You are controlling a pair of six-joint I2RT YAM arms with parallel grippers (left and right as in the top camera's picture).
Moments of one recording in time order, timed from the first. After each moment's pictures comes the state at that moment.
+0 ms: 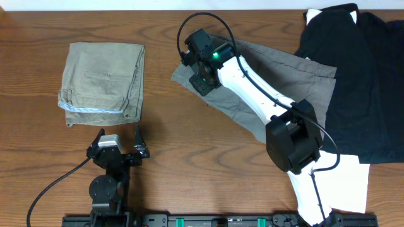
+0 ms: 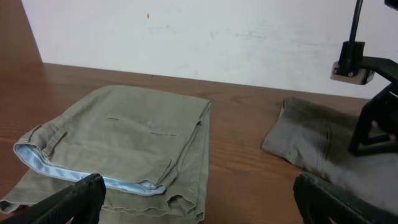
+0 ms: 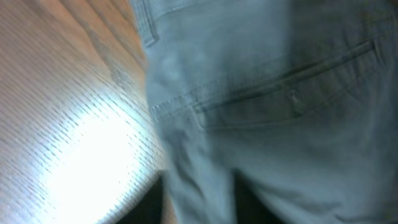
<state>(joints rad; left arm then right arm) -0.01 0.01 0.02 -0.12 -0.05 -0.11 0.62 2.27 1.98 -0.96 0.00 -0.11</state>
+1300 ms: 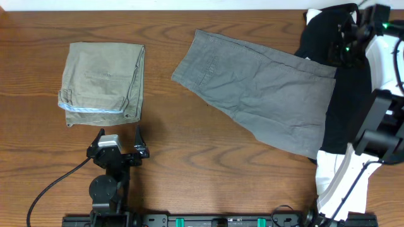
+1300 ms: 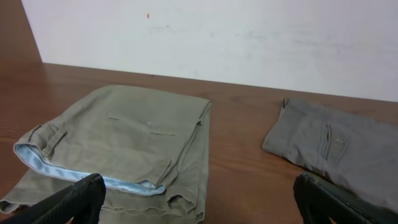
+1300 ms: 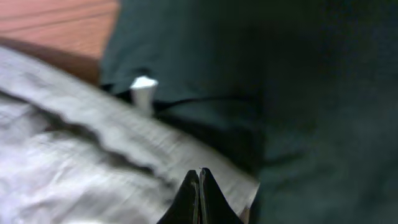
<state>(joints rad) -0.01 0.01 0.02 -0.12 -0.05 -0.11 -0.30 2.29 1.99 -0.98 -0.23 -0.07</state>
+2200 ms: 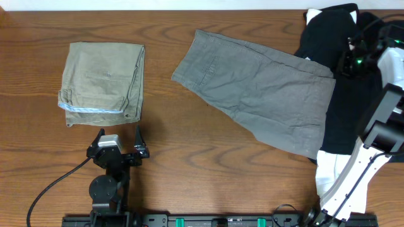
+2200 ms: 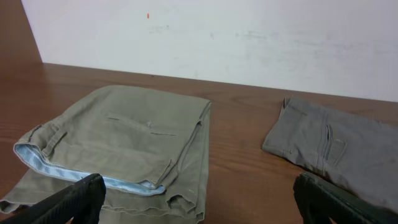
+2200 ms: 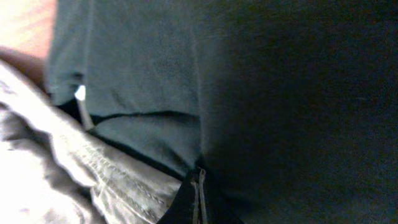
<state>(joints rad) -0.01 0.01 0.02 -0.12 -0.05 -0.11 -0.44 2.42 2.00 -0.94 -0.50 -0.14</state>
